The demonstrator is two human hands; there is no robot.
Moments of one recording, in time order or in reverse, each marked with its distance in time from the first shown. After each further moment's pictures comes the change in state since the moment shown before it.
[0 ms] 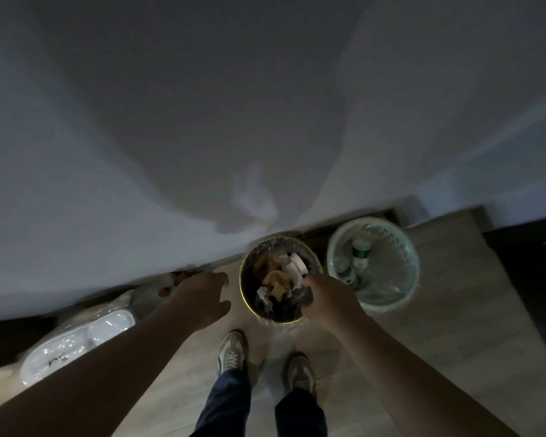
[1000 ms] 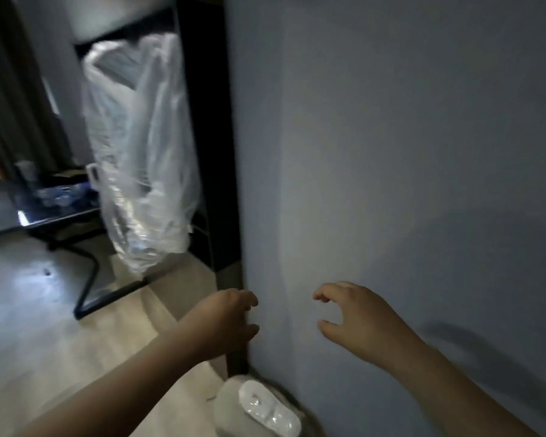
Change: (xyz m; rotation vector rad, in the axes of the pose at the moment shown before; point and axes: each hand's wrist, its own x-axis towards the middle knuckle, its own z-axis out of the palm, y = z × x) left_hand -0.618 -0.026 -0.151 -0.341 0.900 -0.681; right_hand -0.410 -0.389 -0.225 -0.357 0.286 -1.398
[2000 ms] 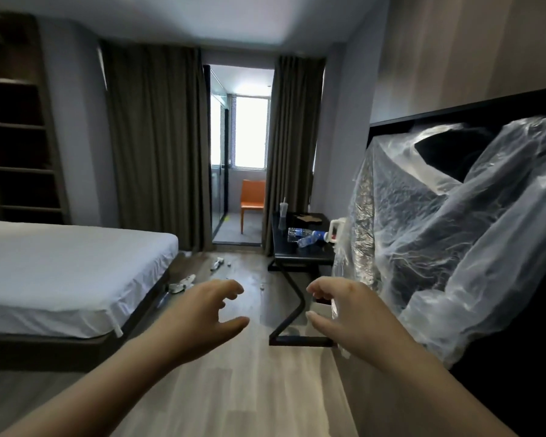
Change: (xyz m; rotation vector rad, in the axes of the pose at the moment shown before) left_hand -0.220 -0.380 -0.191 0.058 0.592 -0.687; right_hand 0.291 -0.443 0.125 0.230 -0.041 -0.761
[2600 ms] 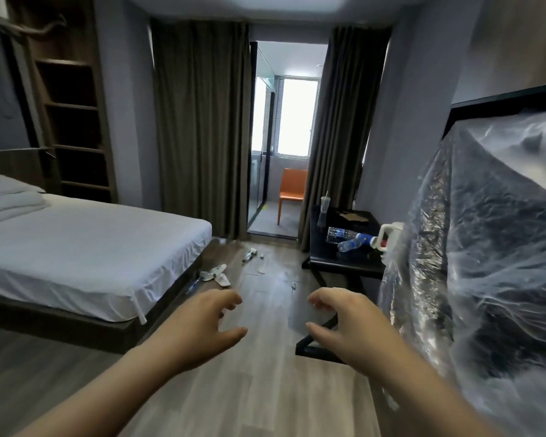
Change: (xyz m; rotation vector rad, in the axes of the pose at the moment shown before) left_hand 0.147 -0.104 0.064 0.032 -0.054 -0.198; right_hand 0.187 0.081 0.097 0.034 -0.137 -0.121
